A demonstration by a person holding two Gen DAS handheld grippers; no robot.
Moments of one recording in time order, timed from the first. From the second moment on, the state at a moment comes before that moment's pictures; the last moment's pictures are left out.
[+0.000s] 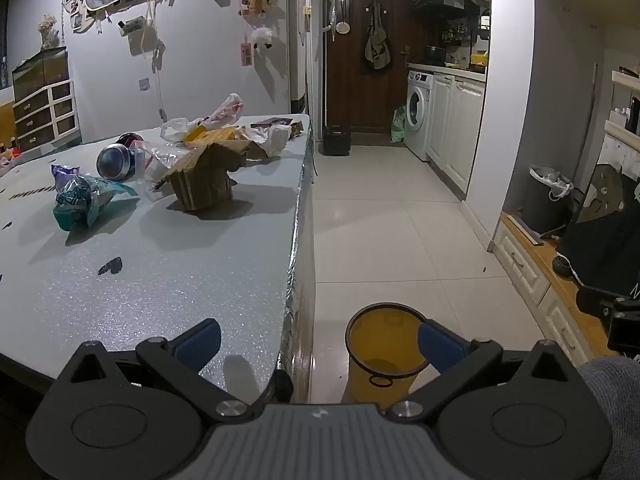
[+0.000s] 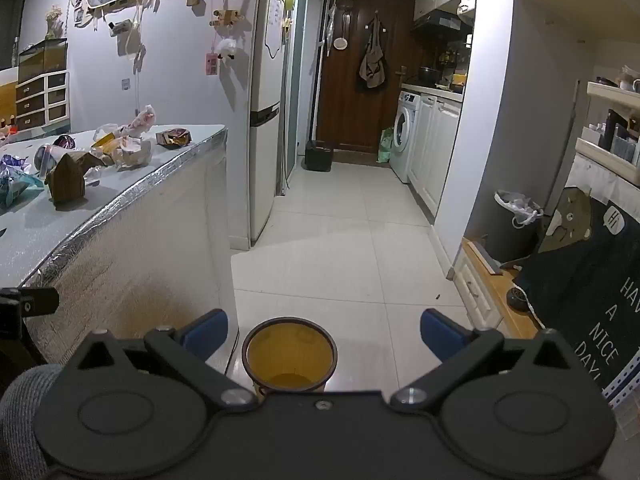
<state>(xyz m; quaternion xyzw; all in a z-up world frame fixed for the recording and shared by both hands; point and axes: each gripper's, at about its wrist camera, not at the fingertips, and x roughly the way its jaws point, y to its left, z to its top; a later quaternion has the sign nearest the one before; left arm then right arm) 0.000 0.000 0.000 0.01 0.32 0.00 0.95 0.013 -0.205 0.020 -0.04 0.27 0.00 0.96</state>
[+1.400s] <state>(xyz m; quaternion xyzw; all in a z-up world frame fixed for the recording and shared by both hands) 0.002 0.001 0.000 0.01 0.31 -0.01 0.95 0.012 -0.203 0.020 -0.04 0.28 0.00 0.96</state>
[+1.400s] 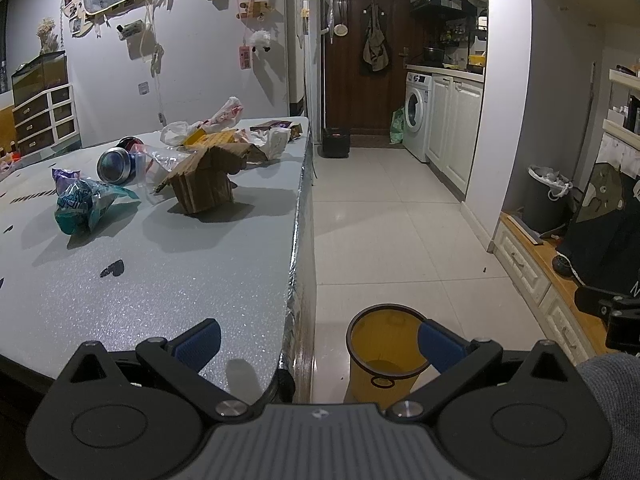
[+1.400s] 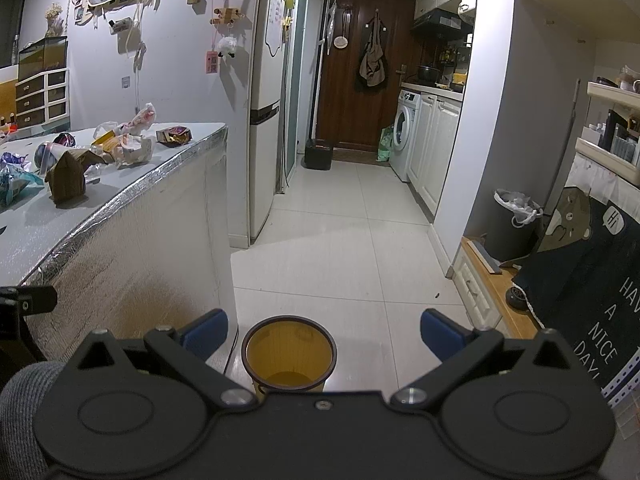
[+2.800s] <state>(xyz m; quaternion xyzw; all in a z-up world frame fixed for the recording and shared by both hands) -0.002 -0.004 0.005 0.02 0.31 -0.01 0.95 0.010 -0.202 0.021 -0.04 0.28 0.00 0.96</state>
